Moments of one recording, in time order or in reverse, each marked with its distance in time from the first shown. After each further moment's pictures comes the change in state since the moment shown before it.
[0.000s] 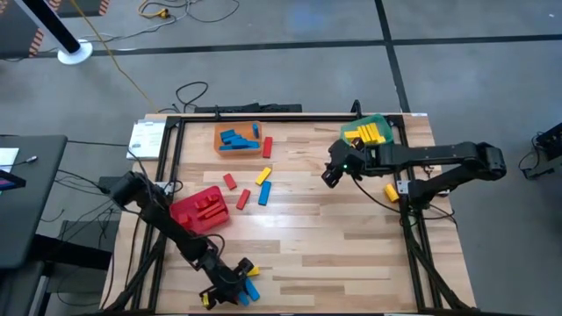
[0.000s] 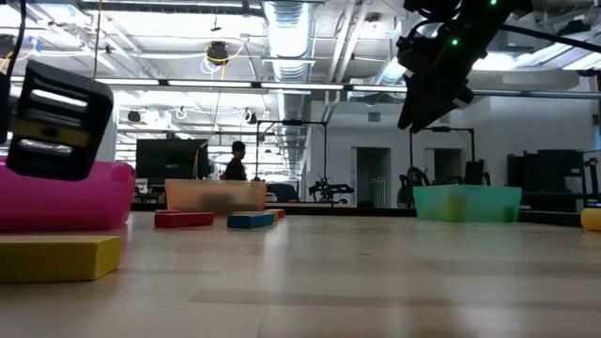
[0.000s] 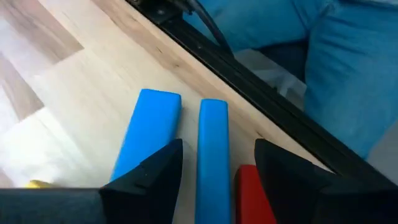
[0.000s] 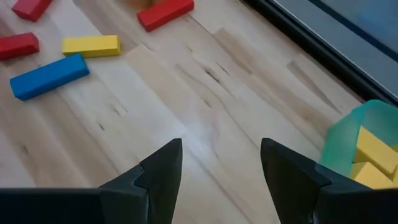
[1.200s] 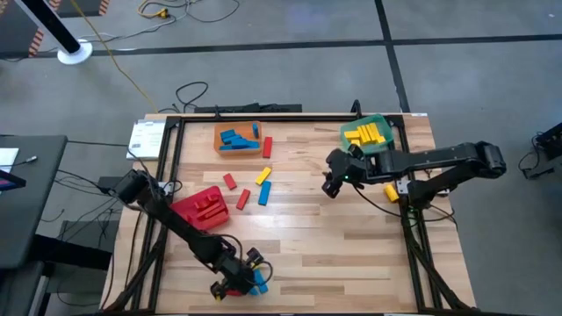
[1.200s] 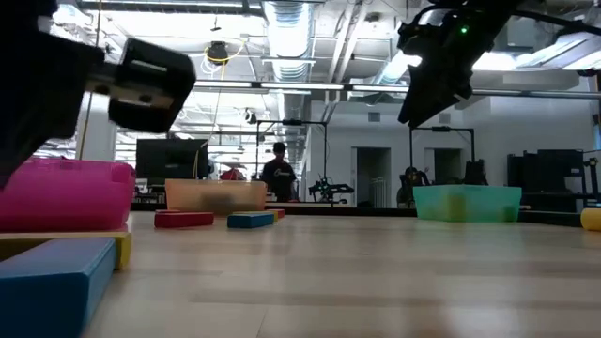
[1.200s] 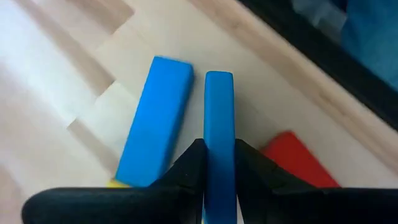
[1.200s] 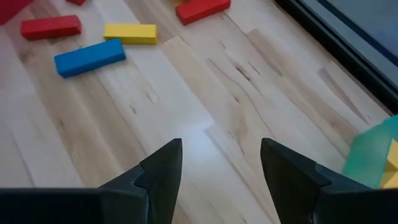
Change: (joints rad) left arm 0.092 0.007 0.283 -0.576 -0.031 0.183; right arm 0.102 0.000 0.000 0.007 -0.001 -0.013
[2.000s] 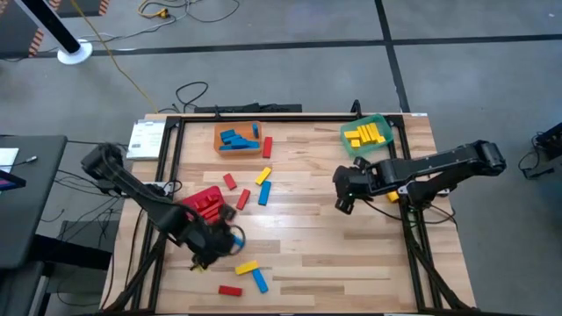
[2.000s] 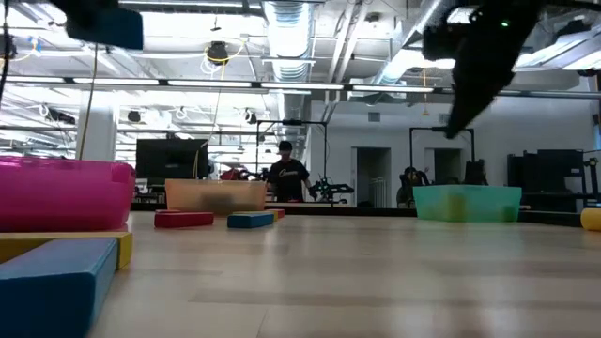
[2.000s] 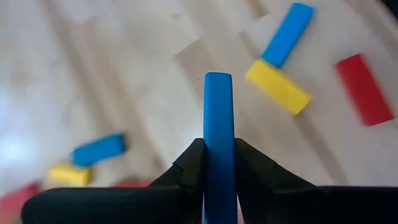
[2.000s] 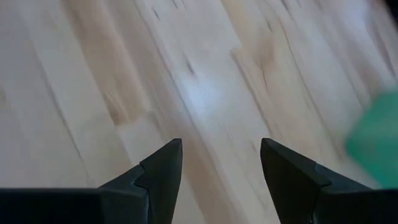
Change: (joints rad) left arm 0.014 -0.405 0.142 -0.656 -0.376 -0.150; right arm 0.130 0.000 0.000 -0.222 -0.082 0.010
